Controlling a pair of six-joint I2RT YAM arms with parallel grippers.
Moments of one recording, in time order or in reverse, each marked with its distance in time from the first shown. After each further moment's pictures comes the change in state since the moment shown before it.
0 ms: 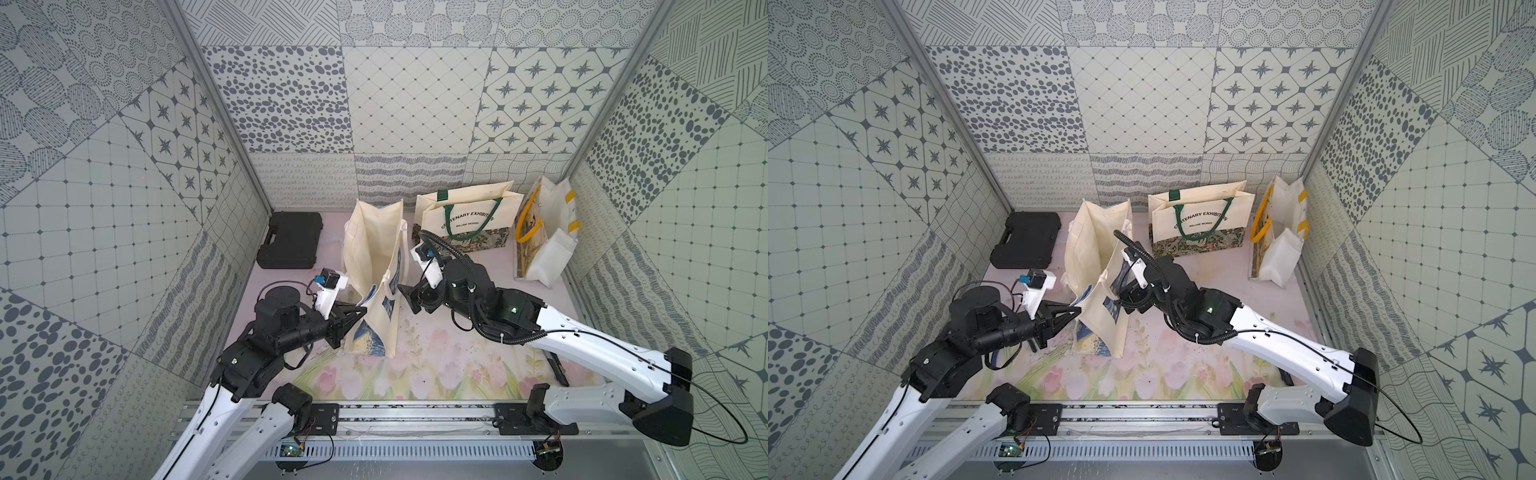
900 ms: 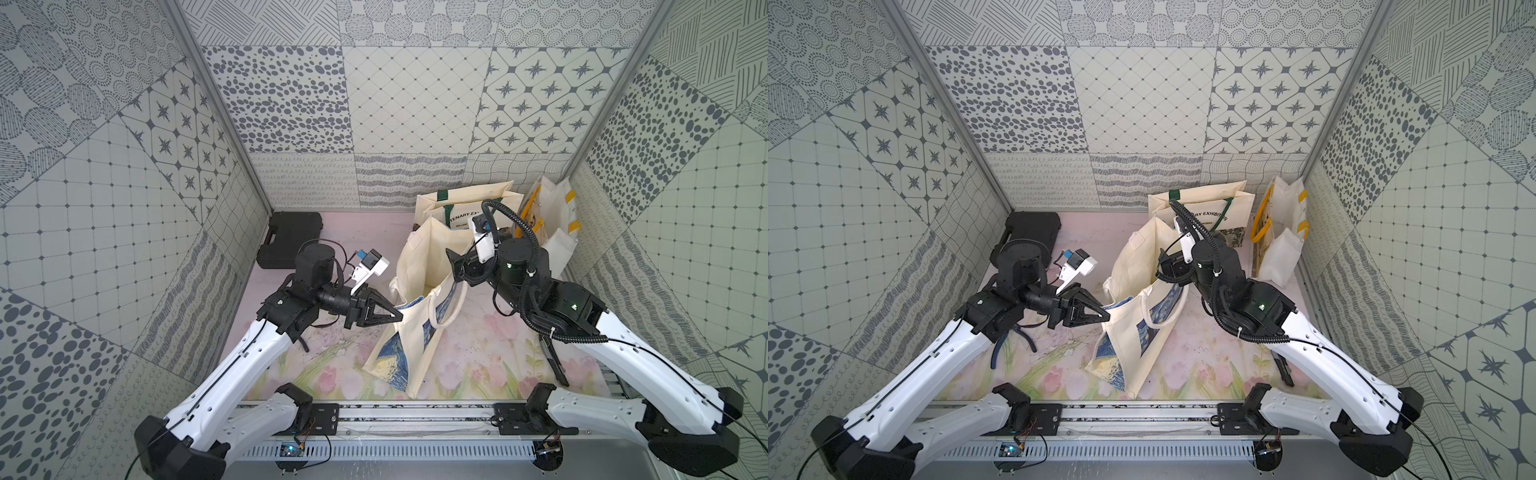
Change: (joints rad) left arm -0.035 0.407 0.131 0.297 0.786 -0.163; right arm -0.153 -0.136 0.118 -0.148 0.177 -0.077
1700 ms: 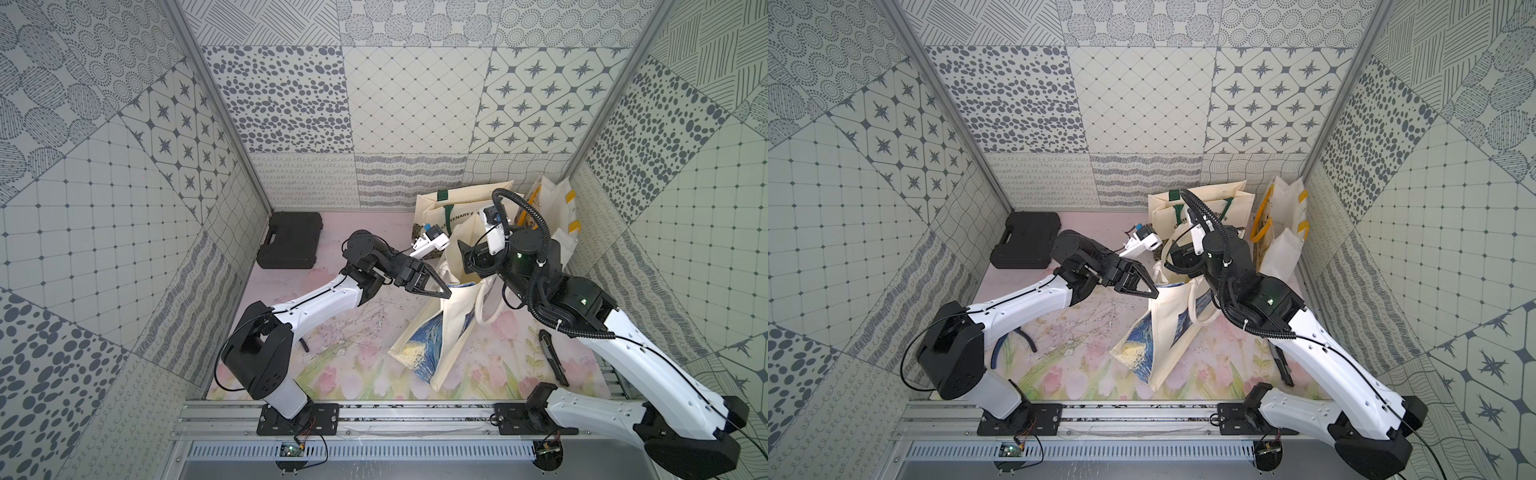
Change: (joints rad) left arm -0.169 0.566 0.144 1.410 0.189 -1.164; right arm -0.085 0.000 0.037 -0.036 -0.003 -0.035
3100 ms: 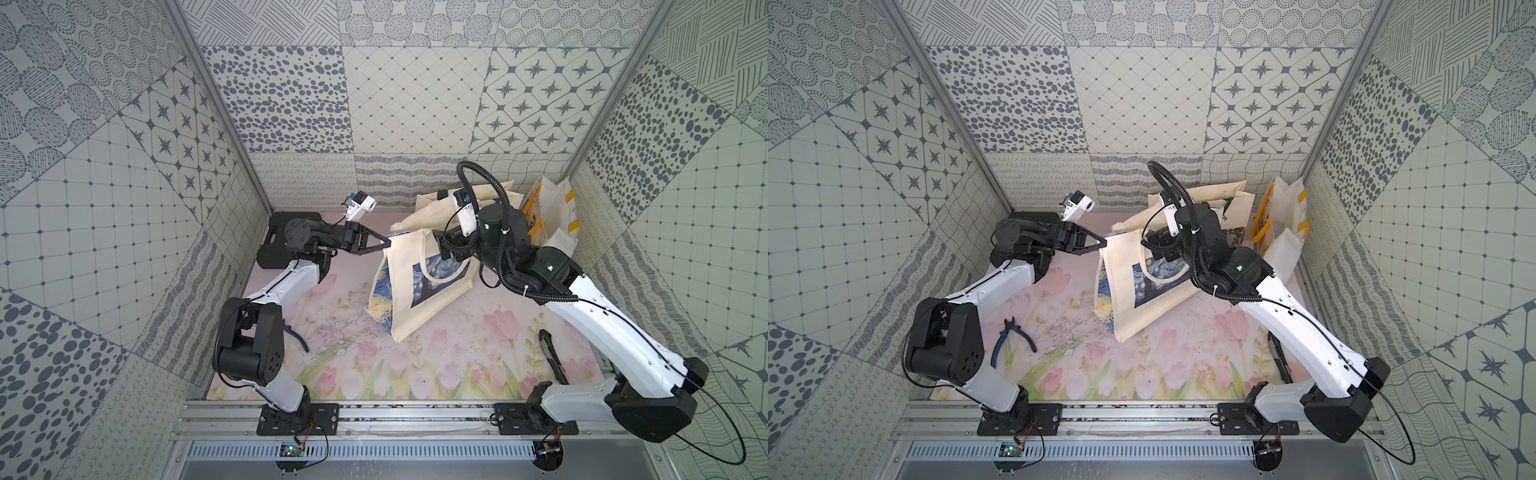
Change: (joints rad) left arm 0.442 0.021 -0.040 0.196 0.056 -0.224; right arm -0.005 0.264 0.259 -0.062 -0.127 0.012
